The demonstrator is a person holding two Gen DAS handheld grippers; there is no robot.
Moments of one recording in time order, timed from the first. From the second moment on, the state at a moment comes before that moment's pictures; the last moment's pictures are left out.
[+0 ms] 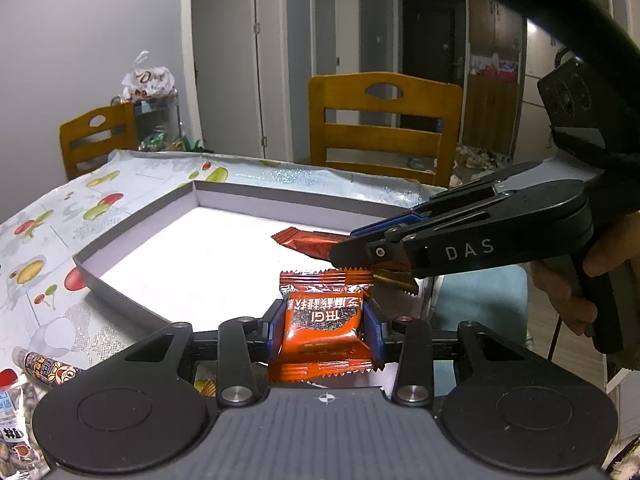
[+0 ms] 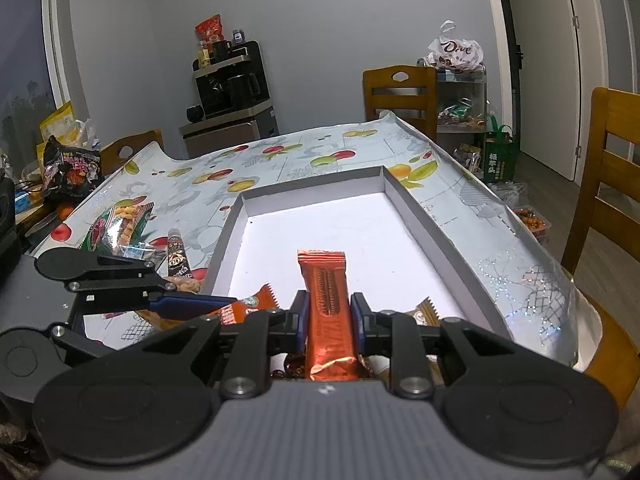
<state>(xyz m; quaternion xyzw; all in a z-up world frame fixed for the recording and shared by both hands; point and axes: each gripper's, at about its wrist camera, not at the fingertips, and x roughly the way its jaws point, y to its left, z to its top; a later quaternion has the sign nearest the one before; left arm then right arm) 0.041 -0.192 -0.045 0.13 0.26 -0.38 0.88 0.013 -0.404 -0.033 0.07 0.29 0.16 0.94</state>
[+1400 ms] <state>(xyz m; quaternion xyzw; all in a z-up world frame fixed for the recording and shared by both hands) 0.033 -0.153 -0.030 0.09 0.25 -0.36 0.89 0.013 -0.398 -0.023 0.07 0.28 0.14 0.95</state>
